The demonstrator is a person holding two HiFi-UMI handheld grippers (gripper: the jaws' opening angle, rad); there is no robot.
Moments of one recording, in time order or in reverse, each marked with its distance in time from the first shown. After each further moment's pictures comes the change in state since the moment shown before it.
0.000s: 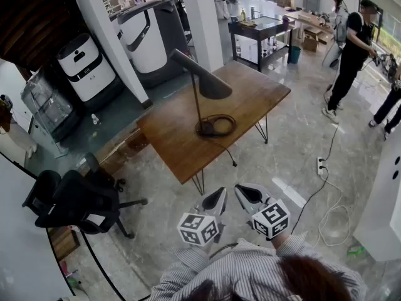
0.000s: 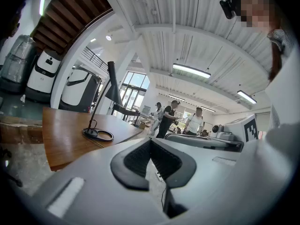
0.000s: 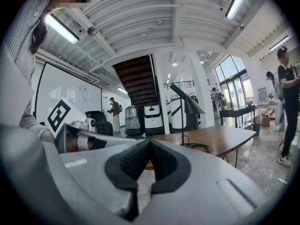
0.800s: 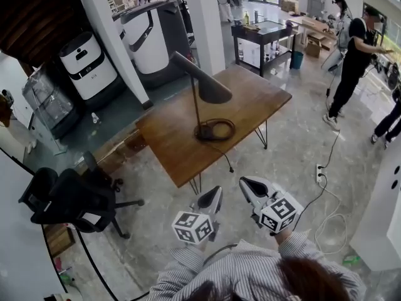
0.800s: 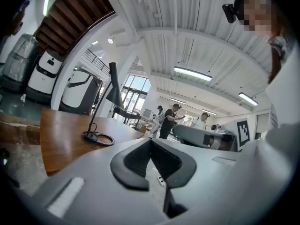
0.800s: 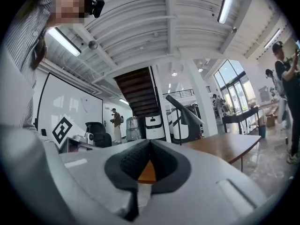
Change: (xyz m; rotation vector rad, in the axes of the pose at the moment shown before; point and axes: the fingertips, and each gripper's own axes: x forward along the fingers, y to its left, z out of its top) left arm 0.020 0.010 0.007 -0.006 -0.044 0.016; right arm -0.006 -0.047 0.028 0.021 -0.142 0.039
